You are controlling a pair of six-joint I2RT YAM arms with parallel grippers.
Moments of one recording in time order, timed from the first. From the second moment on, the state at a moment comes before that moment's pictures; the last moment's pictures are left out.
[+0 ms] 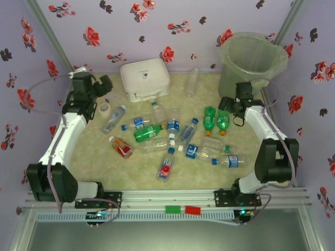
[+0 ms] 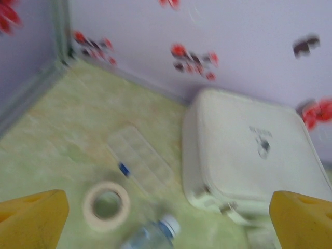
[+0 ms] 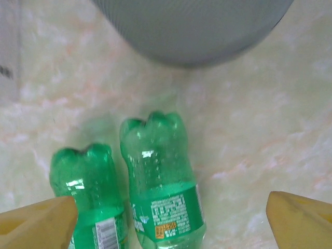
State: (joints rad) left arm -0.14 1.35 1.22 -0.37 -0.17 -0.46; right arm 0.03 1.55 1.15 -0.60 0.03 0.38
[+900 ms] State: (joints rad) left arm -0.26 1.41 1.17 -0.49 -0.11 -0.70; right arm 0.05 1.89 1.25 -0.69 -0.01 0.27
